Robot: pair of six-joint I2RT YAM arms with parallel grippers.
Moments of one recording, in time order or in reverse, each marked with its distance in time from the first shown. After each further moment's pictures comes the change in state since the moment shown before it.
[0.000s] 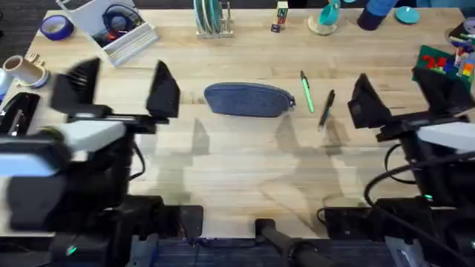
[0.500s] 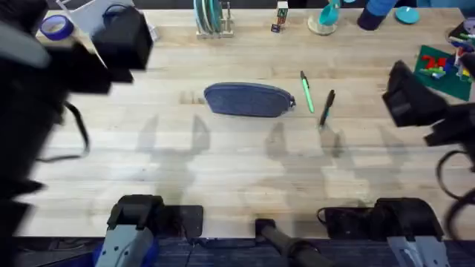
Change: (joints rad) left arm 0.000 0.472 0.647 -0.422 -0.028 0.021; right arm -0.026 0.144 0.428 -0.414 0.000 0.008
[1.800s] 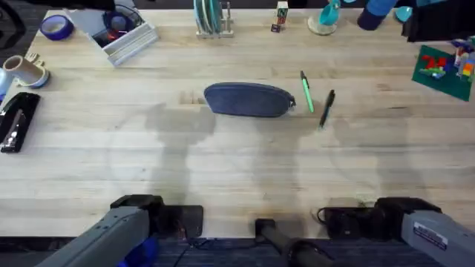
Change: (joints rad) left arm 0.000 0.651 0.802 -0.752 0.082 0.003; right arm -0.010 0.943 0.992 -0.799 0.000 -0.158
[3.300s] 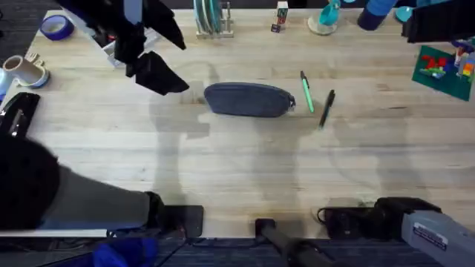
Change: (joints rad) left arm 0.099 0.506 0.000 -0.335 0.546 1.371; right arm 0.000 0.000 0.000 -0.002 0.000 0.000
